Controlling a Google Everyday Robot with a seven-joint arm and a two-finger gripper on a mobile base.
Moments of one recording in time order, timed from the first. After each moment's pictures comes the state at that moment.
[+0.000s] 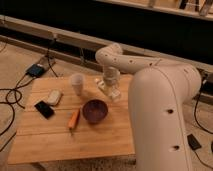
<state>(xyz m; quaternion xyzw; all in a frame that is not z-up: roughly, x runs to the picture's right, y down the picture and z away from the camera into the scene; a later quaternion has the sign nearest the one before) 0.038 0.033 0.839 -0.32 0.18 0.36 0.86</state>
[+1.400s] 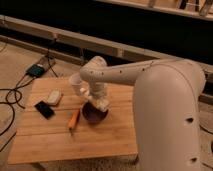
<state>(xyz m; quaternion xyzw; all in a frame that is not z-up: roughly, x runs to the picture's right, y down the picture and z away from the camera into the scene) -0.030 0.083 0.823 -0.28 0.14 0.31 0.90</state>
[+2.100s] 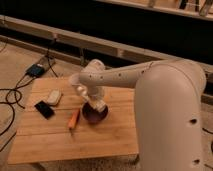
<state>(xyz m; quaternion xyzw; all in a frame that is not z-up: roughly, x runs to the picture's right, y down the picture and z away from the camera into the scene) -0.043 0.087 0.831 -0.26 0.12 0.35 0.89</state>
